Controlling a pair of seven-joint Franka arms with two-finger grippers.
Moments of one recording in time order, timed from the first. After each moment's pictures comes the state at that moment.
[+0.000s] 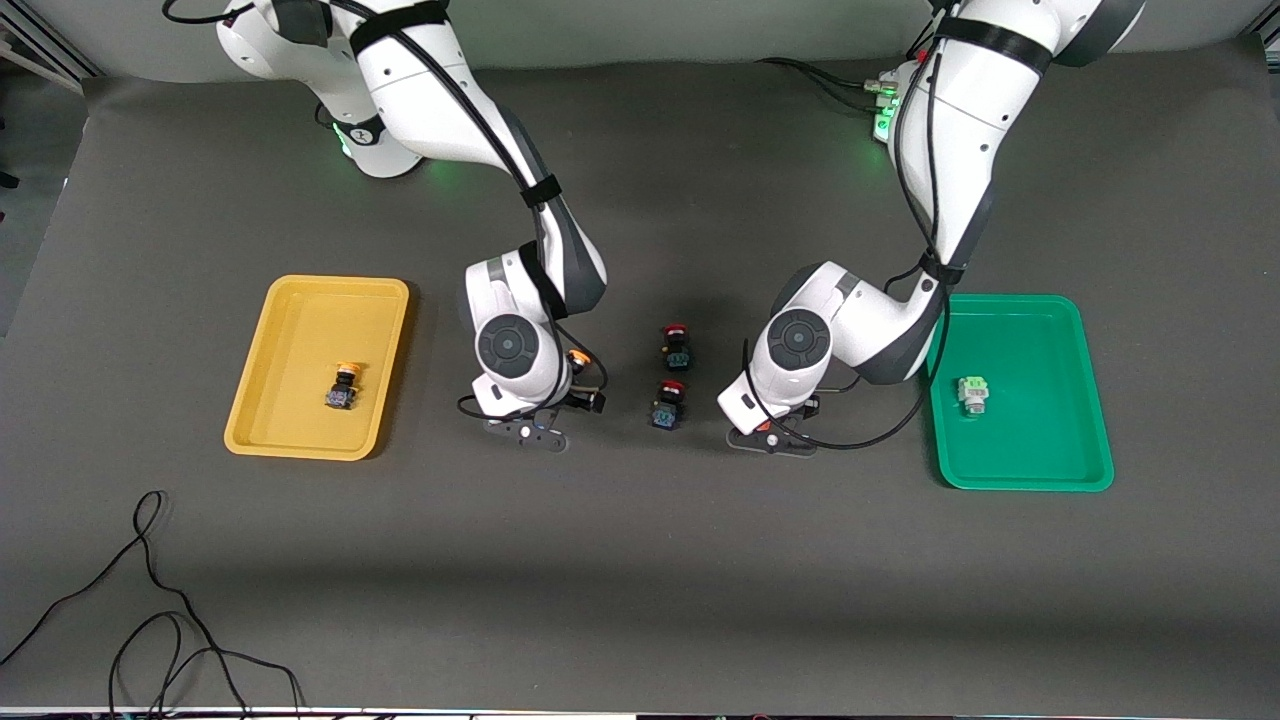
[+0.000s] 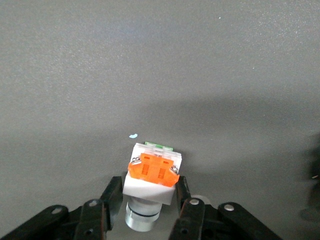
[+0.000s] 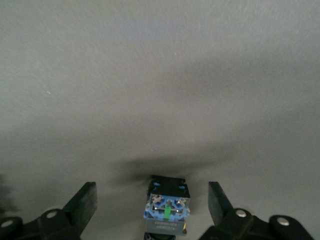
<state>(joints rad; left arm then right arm) -0.38 0.68 -0.18 -1.74 0.18 2.37 -0.50 0.99 0.78 -0.48 -1.64 0.48 2.18 0.62</state>
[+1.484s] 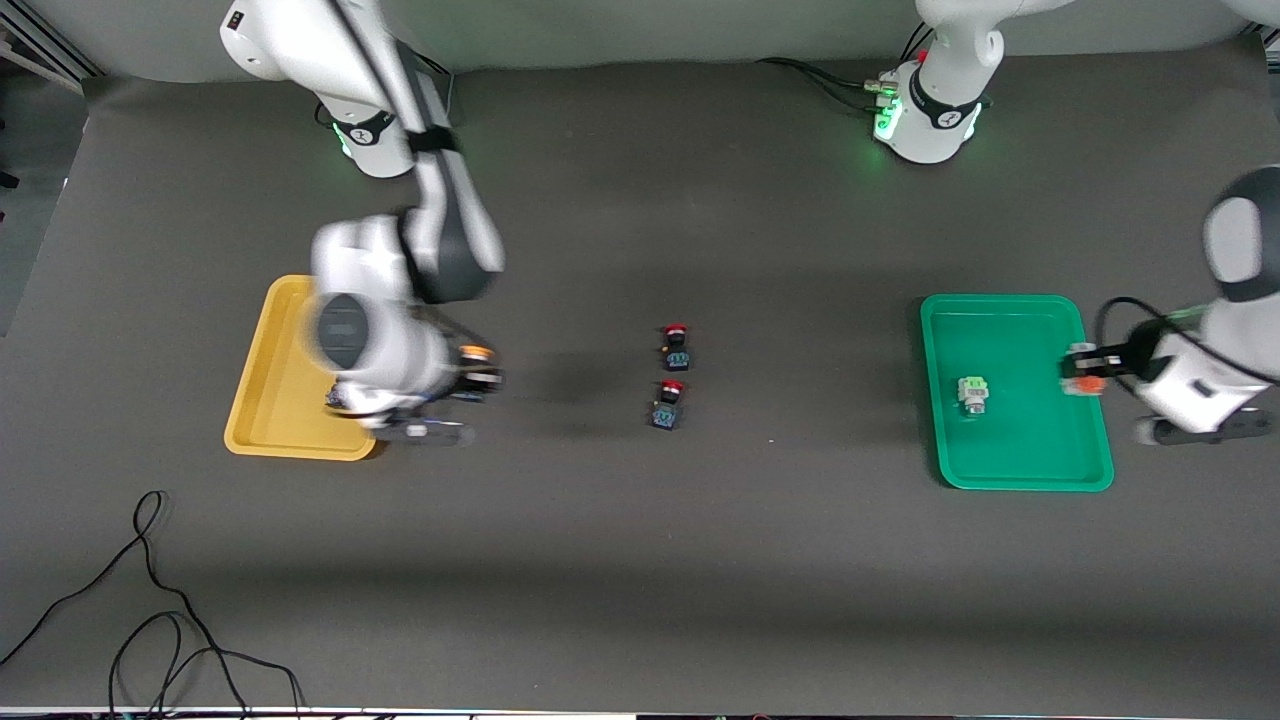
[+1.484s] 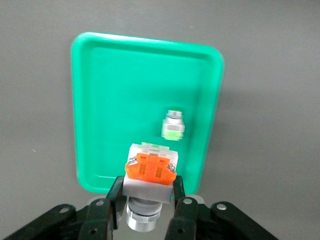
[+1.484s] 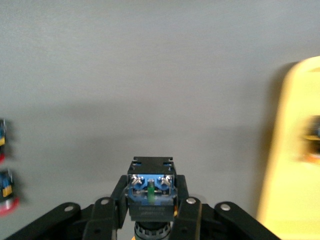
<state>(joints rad) 0.27 0.25 -0.16 -1.74 0.02 1.80 0.02 1.07 0.49 -0.90 -1.72 0.48 1.82 0.10</state>
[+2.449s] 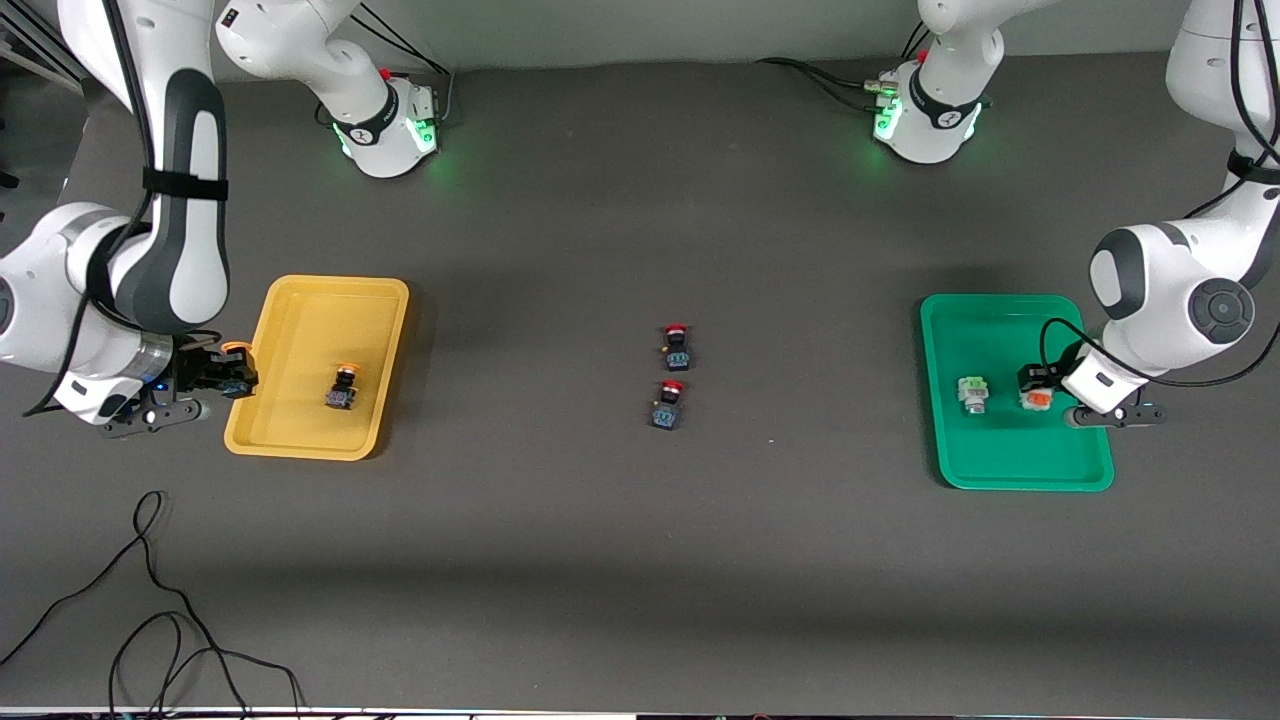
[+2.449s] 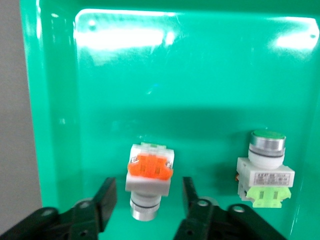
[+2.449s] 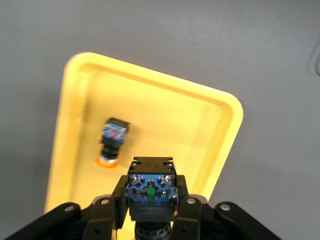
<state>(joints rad) 0.35 0.37 -0.16 -2.20 0.11 2.50 0.08 0.93 0.46 -1.19 -2.07 0.46 2.10 -0.71</state>
